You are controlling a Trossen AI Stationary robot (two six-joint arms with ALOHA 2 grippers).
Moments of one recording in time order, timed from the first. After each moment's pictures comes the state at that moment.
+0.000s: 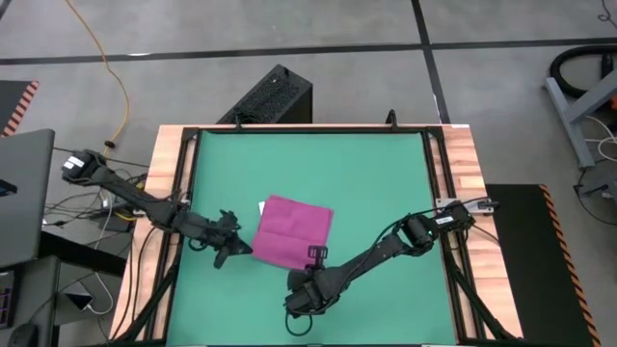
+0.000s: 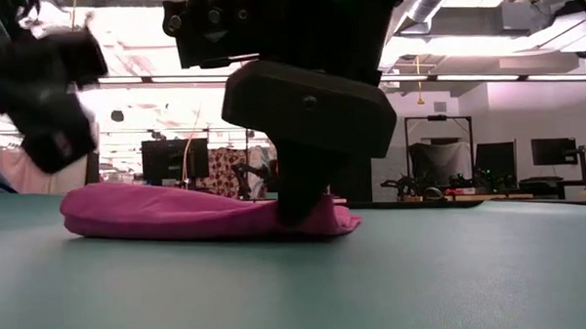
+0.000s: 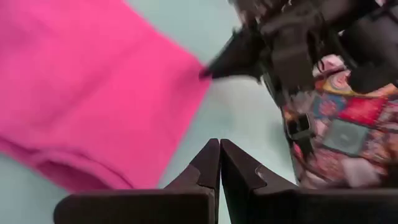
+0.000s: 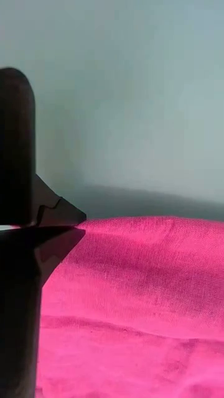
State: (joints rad) left arm -0.44 0.82 0.17 0.31 -0.15 -0.82; right arm 0.48 2.42 2.11 -1.14 0.49 0.52
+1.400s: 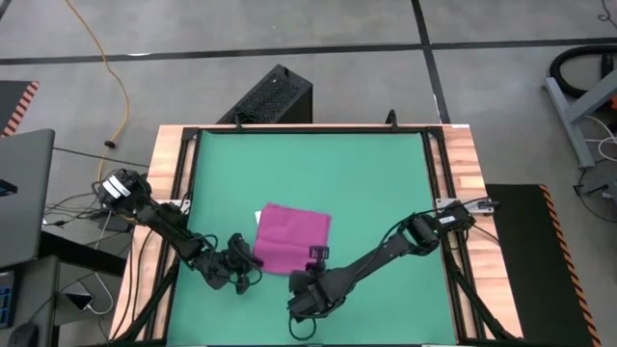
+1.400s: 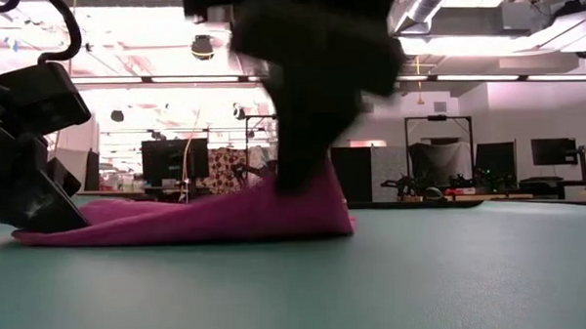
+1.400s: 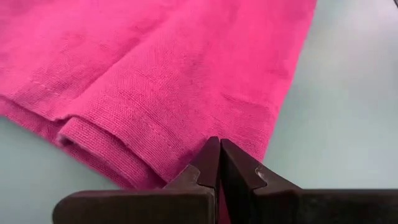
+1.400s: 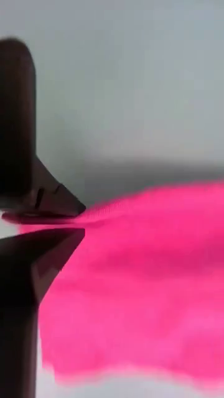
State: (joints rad) left arm -0.73 1.60 0.35 0.44 -0.58 -0.96; right arm 0.51 2.37 2.10 -1.16 0.57 0.52
